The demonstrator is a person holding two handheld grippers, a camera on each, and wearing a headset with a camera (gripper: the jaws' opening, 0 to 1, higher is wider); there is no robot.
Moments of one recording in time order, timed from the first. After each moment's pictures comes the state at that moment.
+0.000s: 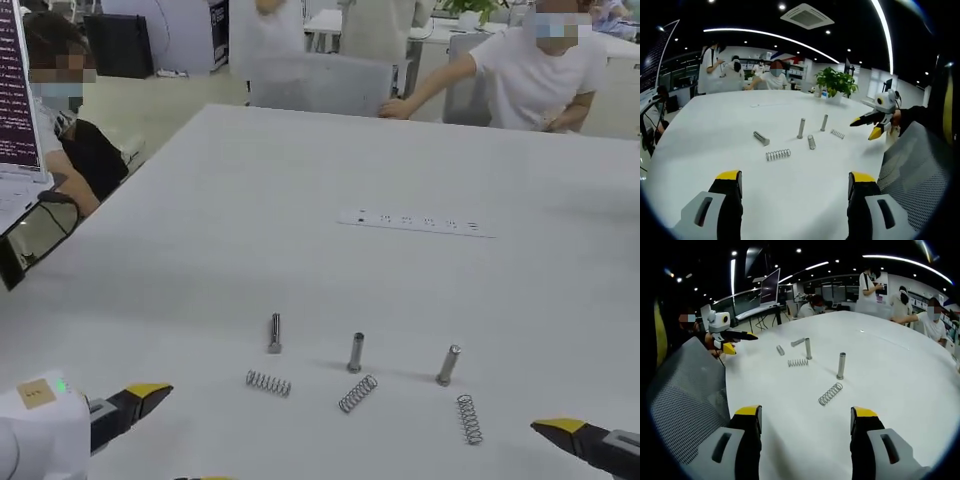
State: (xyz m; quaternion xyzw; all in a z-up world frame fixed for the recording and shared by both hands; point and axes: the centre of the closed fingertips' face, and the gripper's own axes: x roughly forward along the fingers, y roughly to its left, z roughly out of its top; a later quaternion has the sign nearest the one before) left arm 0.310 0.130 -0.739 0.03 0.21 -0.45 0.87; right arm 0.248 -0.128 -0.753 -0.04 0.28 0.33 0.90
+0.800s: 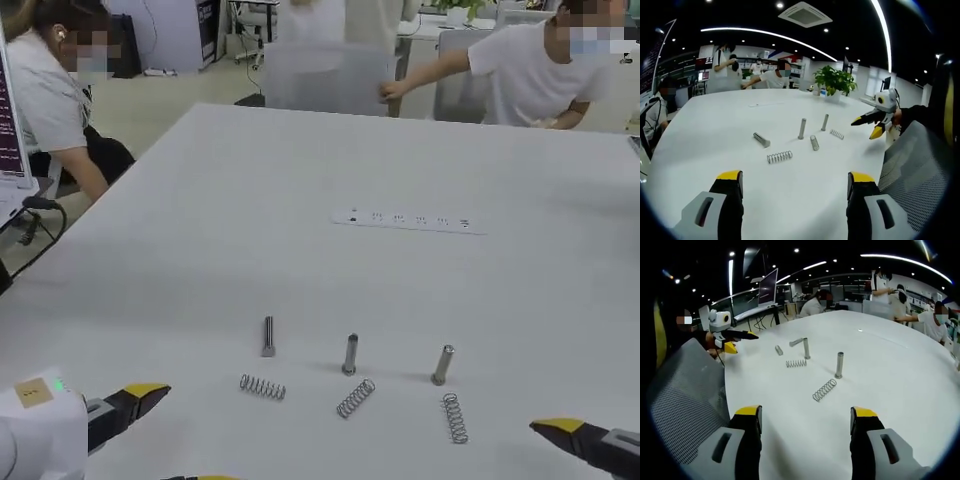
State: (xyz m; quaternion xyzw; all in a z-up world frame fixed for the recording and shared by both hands) left arm 0.321 0.128 -0.739 0.03 0.21 -0.45 0.87; right arm 0.251 -0.131 -0.754 -0.04 0.29 0.32 0.90
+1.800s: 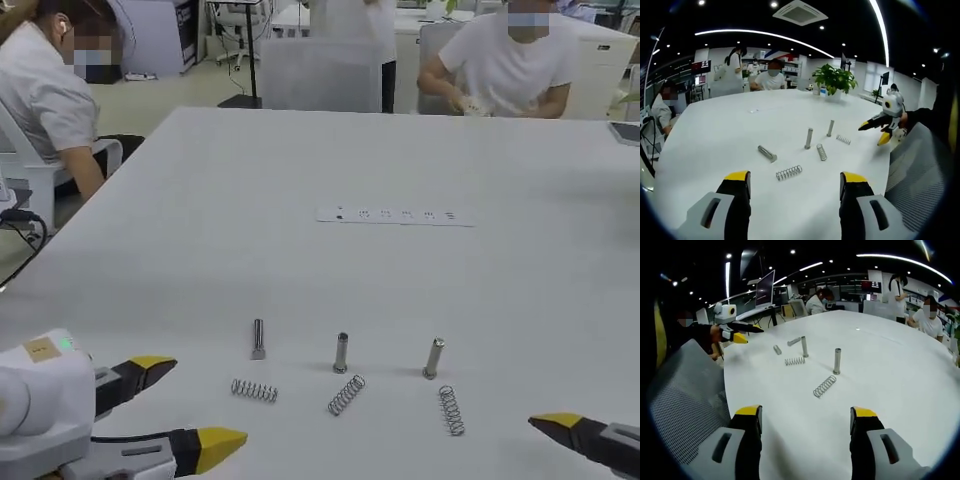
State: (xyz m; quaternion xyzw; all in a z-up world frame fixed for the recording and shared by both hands) left arm 0.354 0.114 -0.719 0.06 0.21 -0.46 0.86; right arm 0.244 -0.134 -0.758 -0.03 0.29 0.31 0.91
